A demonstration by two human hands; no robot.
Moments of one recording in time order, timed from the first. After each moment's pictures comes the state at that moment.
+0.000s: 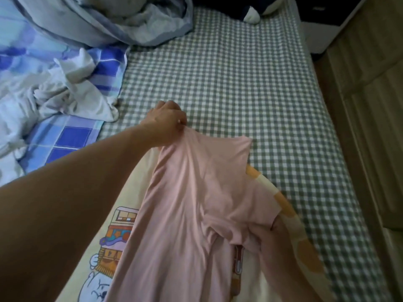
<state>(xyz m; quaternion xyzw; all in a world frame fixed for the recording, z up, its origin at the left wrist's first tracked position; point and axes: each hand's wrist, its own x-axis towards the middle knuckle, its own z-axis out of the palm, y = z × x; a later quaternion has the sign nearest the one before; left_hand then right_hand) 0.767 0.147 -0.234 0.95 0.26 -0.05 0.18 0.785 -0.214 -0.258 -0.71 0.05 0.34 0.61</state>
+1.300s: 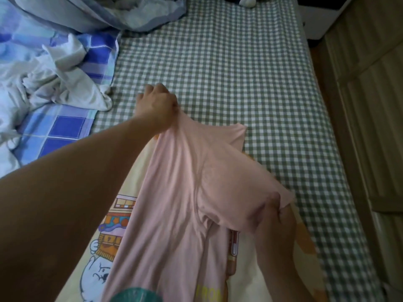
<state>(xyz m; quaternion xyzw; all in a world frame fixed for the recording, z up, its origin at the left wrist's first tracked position) 0.777 0.135 -0.229 0.92 0.36 -0.03 0.11 0.770 -0.195 -0.218 -0.82 0.09 0.15 0.55</state>
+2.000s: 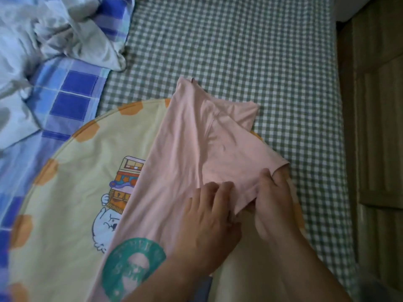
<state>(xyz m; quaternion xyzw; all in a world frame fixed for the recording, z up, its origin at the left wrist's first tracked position) 0.639 -0.152 -0.205 0.89 0.31 0.08 0.33 0.775 -0.189 -0.191 -0.79 0.10 0.33 0.51</state>
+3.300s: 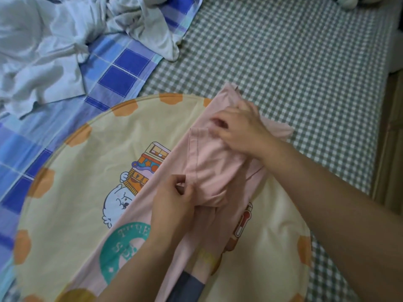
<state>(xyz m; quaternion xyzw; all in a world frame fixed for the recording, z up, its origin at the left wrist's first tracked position) 0.609 -0.101 -0.212 0.47 0.69 0.14 0.54 0.829 -0.013 -0.216 -0.70 -0.69 0.18 0.01</state>
